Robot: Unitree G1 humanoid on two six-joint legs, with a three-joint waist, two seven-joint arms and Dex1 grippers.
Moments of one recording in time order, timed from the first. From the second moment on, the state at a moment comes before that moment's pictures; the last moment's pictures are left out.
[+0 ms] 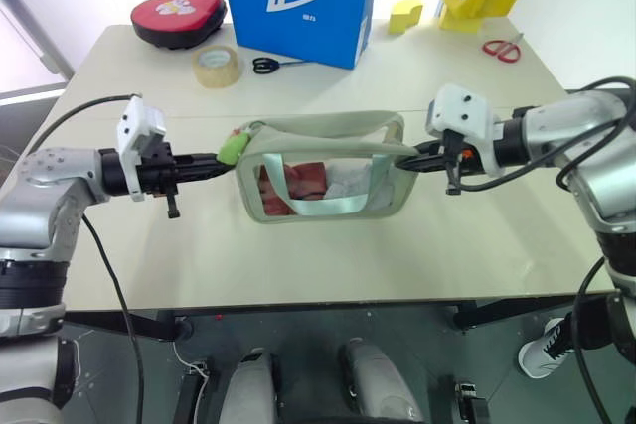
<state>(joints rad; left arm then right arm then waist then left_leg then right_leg) -0.55 0.87 0.10 0.07 -0.52 0.43 -1.25 -0.83 -0.96 0.21 -0.21 0.26 0.76 1.17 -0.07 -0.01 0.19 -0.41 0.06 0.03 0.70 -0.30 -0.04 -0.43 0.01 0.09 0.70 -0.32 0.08</state>
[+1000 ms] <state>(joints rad) -0.82 0.72 -0.04 0.05 -0.54 0.60 -1.25 -0.82 -0.92 0.21 -0.21 0.26 0.75 1.16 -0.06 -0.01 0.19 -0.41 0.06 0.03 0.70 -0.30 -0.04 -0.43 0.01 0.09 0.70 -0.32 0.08</state>
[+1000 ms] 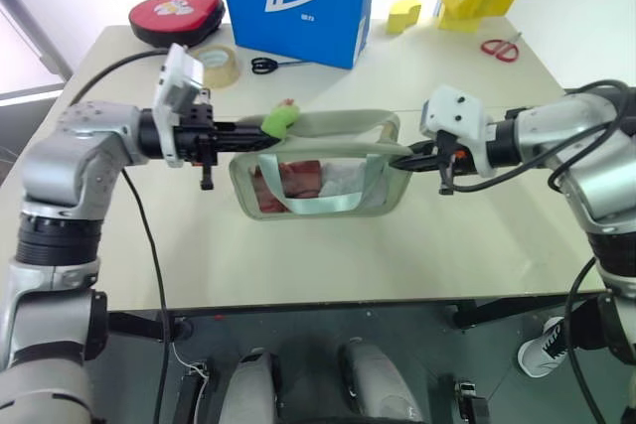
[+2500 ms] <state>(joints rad) -0.59 0.84 0.07 -0.06 -0.49 0.56 -1.17 -0.82 -0.92 0.20 -0.20 0.26 0.72 1.15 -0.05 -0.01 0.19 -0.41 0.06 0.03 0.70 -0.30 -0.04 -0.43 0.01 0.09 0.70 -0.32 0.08</state>
